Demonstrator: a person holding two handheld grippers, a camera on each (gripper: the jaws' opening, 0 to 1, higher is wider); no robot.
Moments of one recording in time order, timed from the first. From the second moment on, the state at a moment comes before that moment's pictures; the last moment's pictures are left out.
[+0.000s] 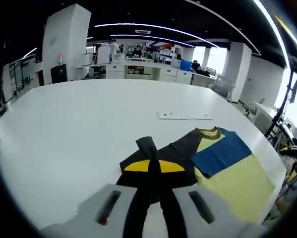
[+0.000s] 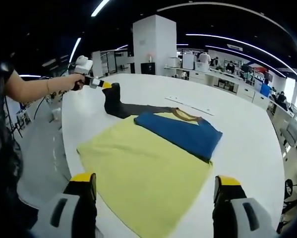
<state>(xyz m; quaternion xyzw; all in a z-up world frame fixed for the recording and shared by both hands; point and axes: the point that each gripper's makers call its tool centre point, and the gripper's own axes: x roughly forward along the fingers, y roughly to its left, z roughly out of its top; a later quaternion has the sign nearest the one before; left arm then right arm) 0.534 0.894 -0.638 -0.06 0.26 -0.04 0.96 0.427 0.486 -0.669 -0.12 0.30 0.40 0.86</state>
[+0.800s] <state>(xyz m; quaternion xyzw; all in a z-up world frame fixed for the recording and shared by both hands) 0.569 0.819 -0.602 -0.05 0.24 -0.10 0.96 0.426 0.489 -0.673 -0.13 0.31 0.41 0.85</state>
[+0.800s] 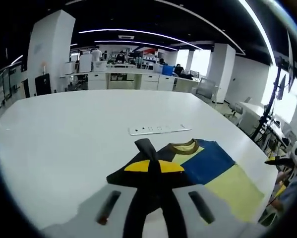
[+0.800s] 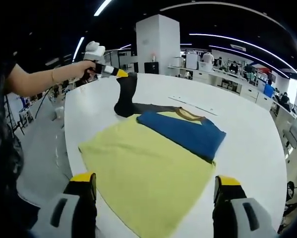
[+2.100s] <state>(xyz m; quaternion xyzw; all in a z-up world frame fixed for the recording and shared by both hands) 0.610 0.697 -0.577 -0.08 0.21 -0.19 0.96 0.421 0.499 -0.688 -0.12 0.32 0.43 0.83</state>
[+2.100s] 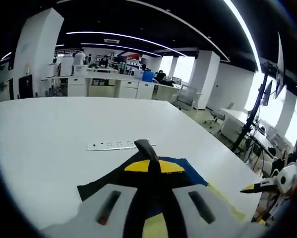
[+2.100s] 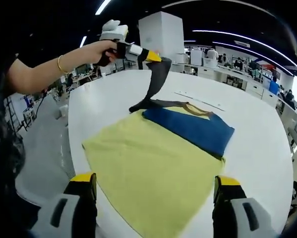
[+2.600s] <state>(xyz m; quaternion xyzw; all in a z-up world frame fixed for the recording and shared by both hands) 0.621 0.636 -0.587 -0.08 0.21 -0.23 0.95 0.422 0.498 -0.692 -0.12 0.32 0.43 0.84</state>
